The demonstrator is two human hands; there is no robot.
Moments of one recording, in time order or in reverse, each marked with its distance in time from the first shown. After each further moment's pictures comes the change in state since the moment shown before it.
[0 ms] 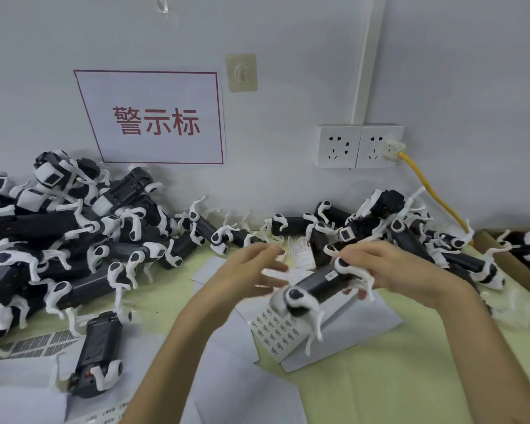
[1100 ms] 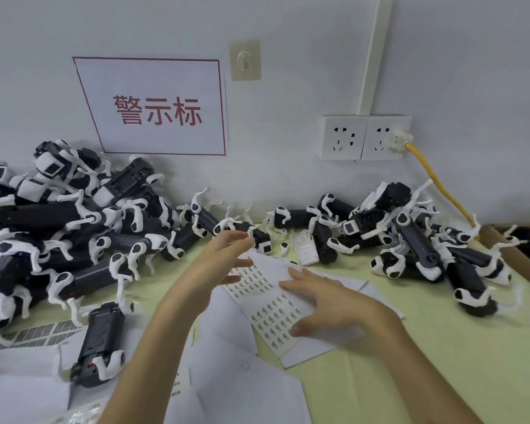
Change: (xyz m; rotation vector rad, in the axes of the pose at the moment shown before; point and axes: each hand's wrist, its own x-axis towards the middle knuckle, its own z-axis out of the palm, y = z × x) left_hand 0.008 -0.012 -0.032 0.000 0.194 -0.058; right_hand 0.055 0.053 0.077 -0.682 -0.178 0.120
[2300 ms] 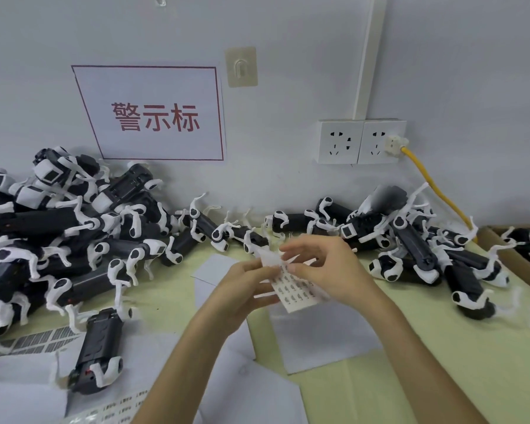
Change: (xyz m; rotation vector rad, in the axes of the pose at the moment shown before) left_hand 0.009 -0.026 0.040 -0.272 -0.203 -0.048; right_hand -0.016 -0.036 -0.034 0.531 0.561 -0.235
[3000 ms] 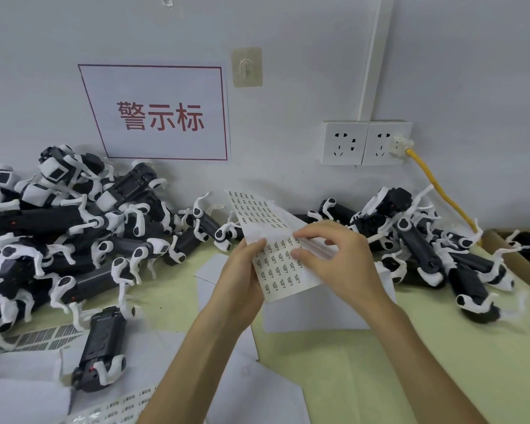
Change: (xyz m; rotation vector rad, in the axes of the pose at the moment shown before) left_hand -0.005 0.013 0.013 -0.508 0.018 0.176; right_hand -0.001 -0.005 0.000 -0.103 0.301 -0.229
